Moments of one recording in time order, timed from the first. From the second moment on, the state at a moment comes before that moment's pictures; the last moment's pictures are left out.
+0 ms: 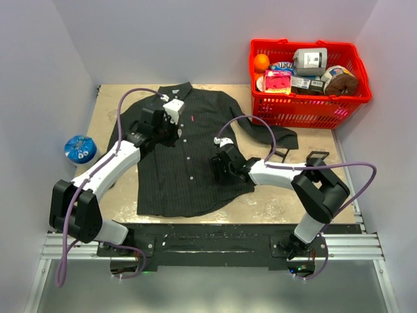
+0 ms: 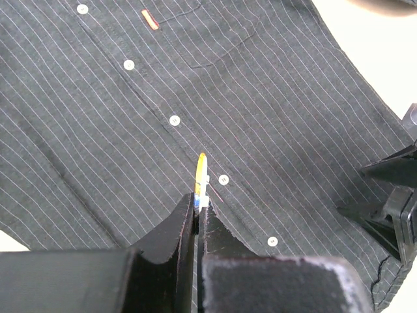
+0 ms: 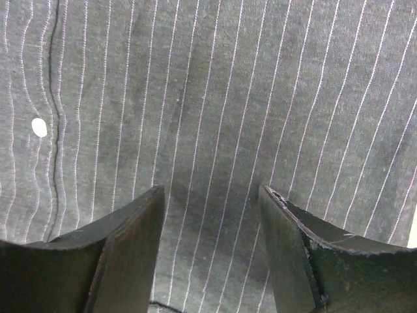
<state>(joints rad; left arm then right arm) -0.39 1.43 1.10 -0.33 0.09 0.00 0.79 1.69 0.90 -0.10 0.15 0.42</state>
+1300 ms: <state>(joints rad) -0.39 1.39 1.11 -0.33 0.07 0.00 0.77 1.70 1.44 -0.33 0.17 0.40</state>
